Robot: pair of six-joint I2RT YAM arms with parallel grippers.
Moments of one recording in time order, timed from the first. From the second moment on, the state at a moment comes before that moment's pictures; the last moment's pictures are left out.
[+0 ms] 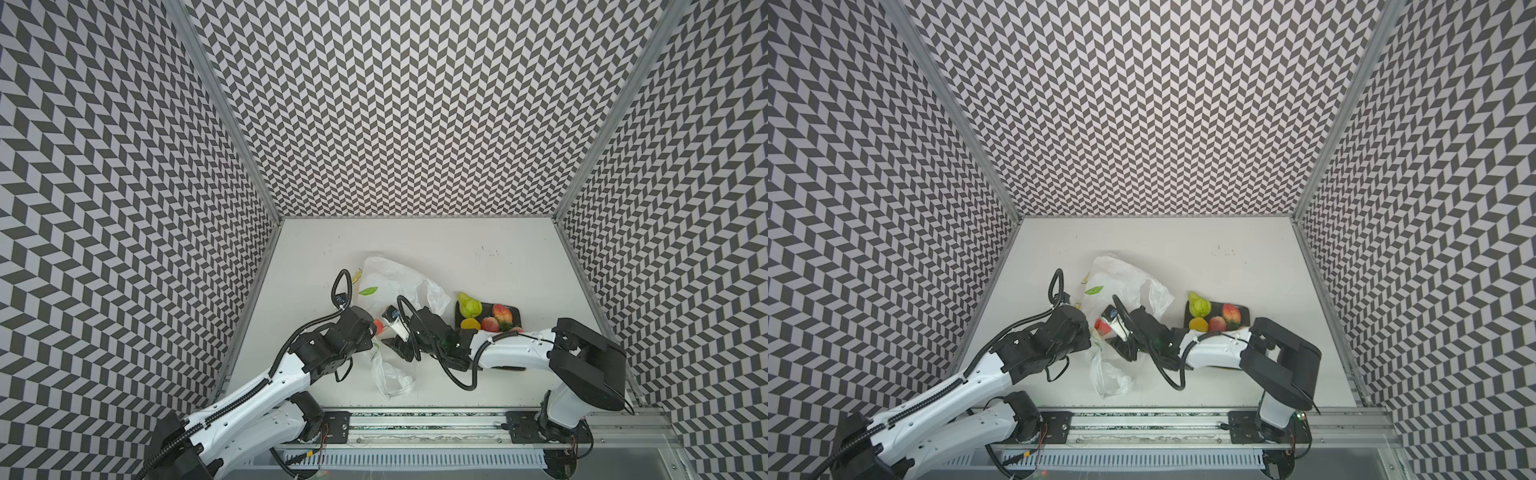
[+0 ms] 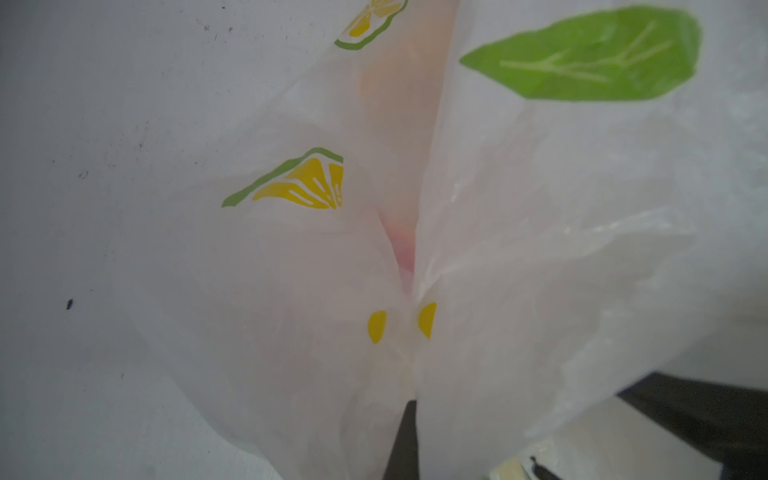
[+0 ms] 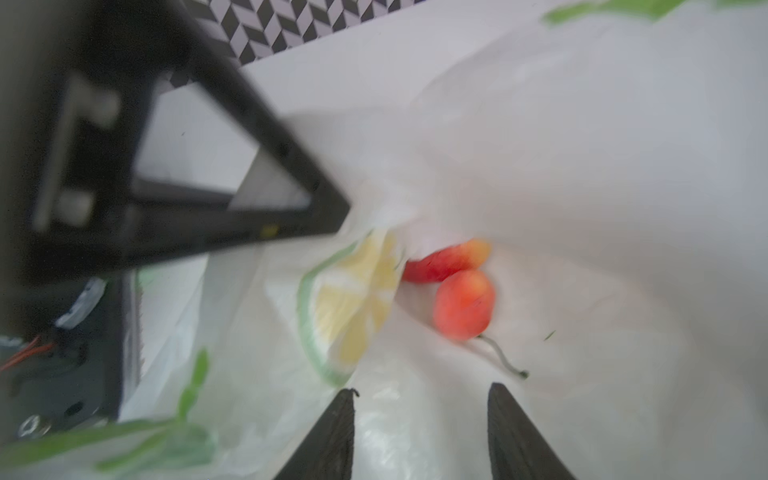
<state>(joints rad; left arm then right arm) -0.77 0.90 0.62 -0.69 -0.33 -0.86 1.07 1.69 0.87 0.29 -0.01 0.01</state>
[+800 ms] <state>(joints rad) -0.76 0.87 0.62 -0.66 -0.32 -0.85 0.96 1.90 1.00 0.36 -0.27 -0.55</state>
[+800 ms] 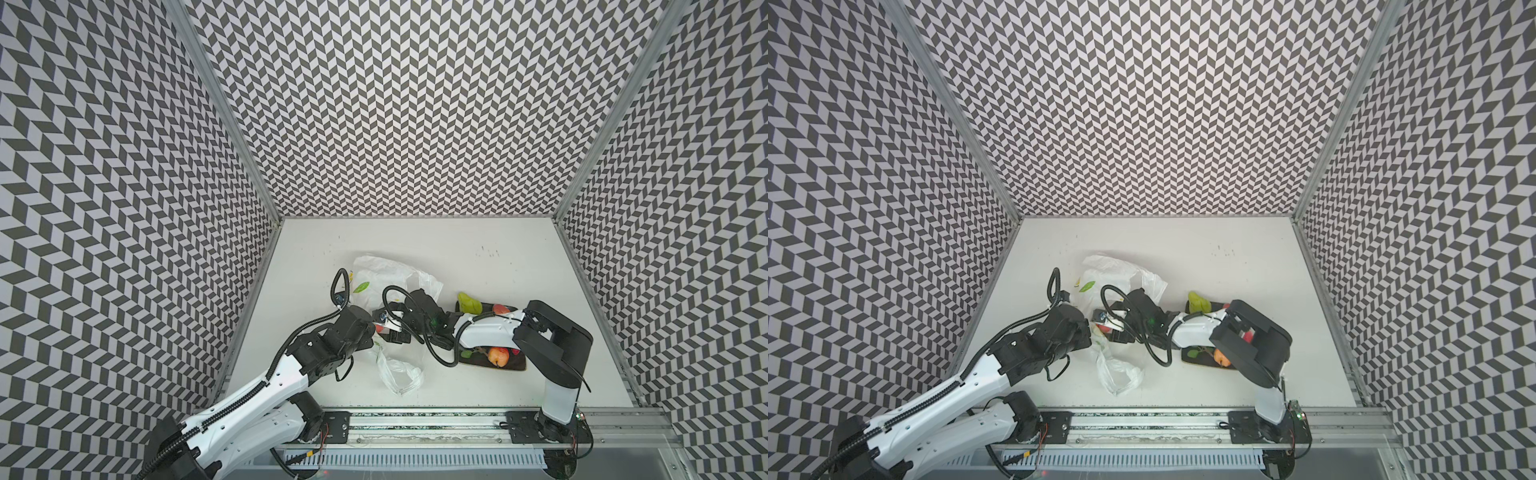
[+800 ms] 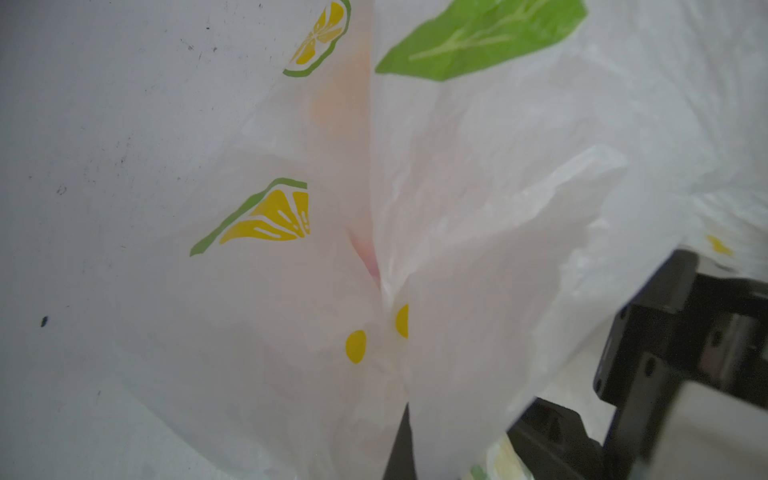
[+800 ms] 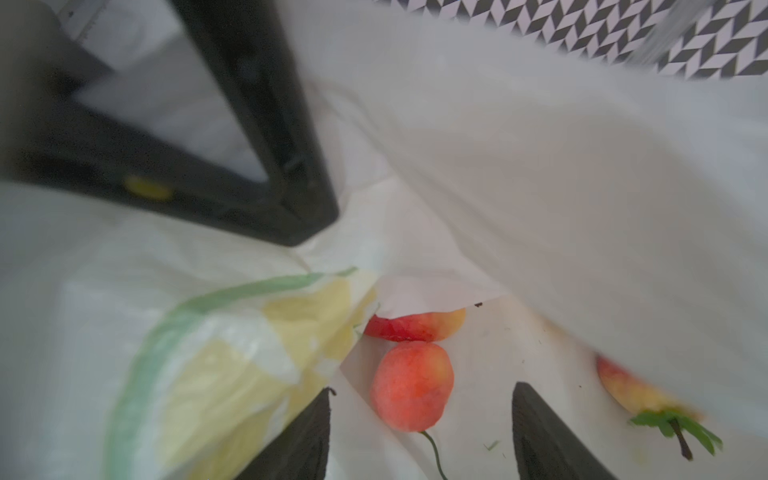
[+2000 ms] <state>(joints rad) -0.75 0.83 0.60 -0.65 -0.31 -0.86 0.93 2.02 1.09 0.36 -0.31 -0.42</state>
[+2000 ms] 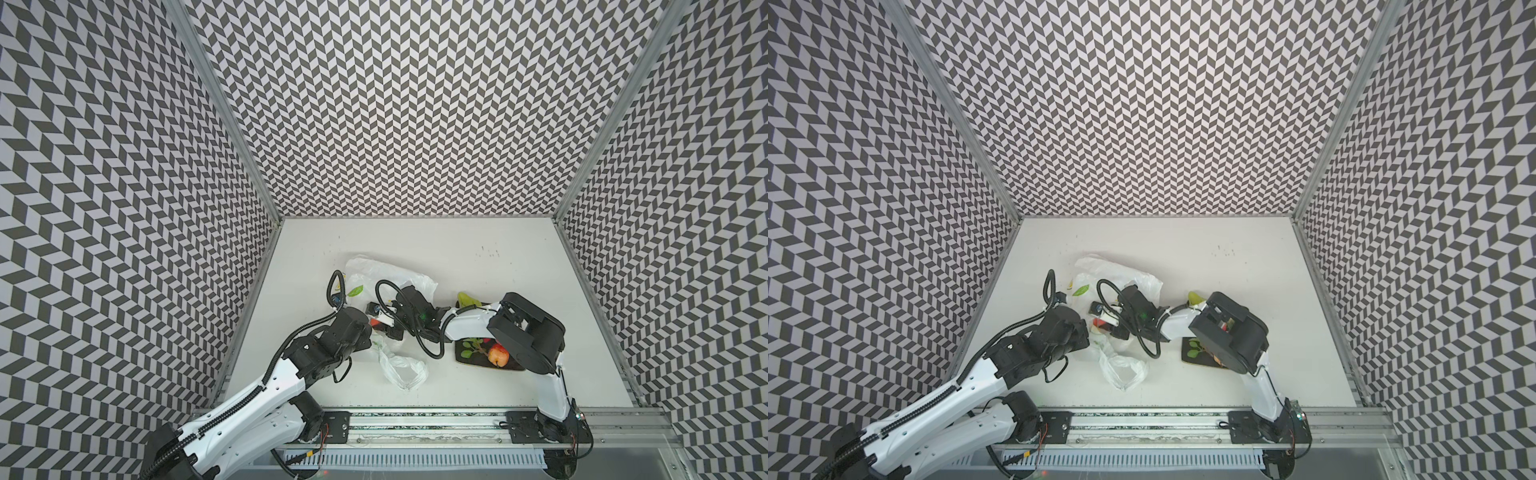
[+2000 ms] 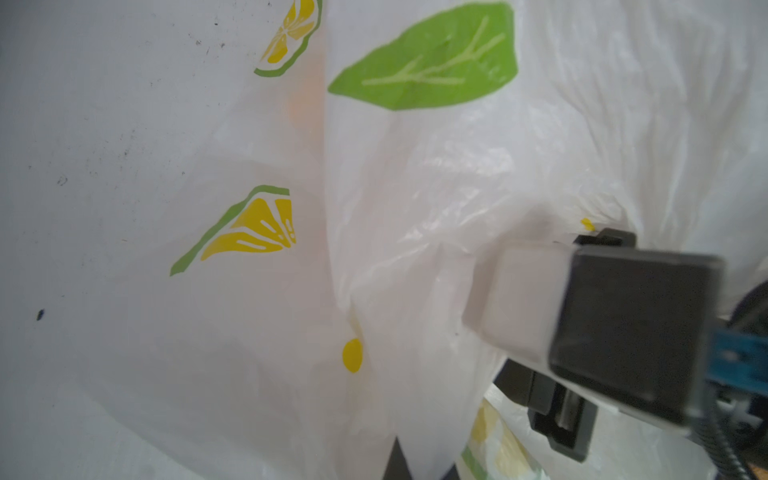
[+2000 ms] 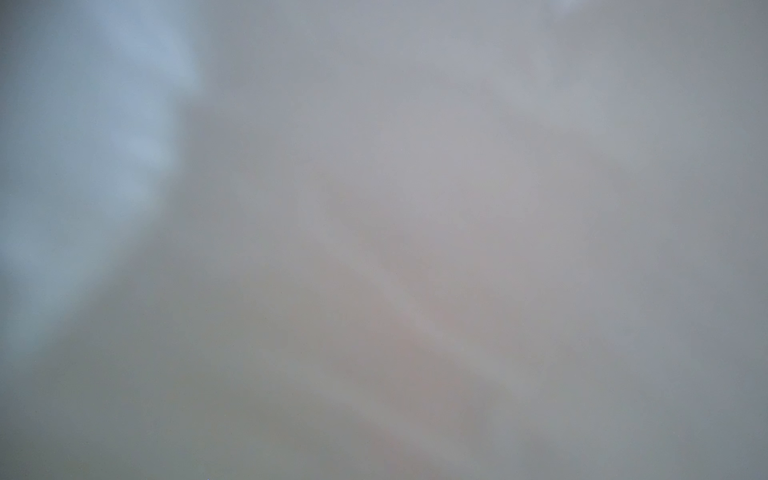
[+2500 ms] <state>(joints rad) -0.73 0.82 0.59 -0.62 -0.31 -0.86 0.93 1.80 0.93 0.33 -0.26 -0.40</state>
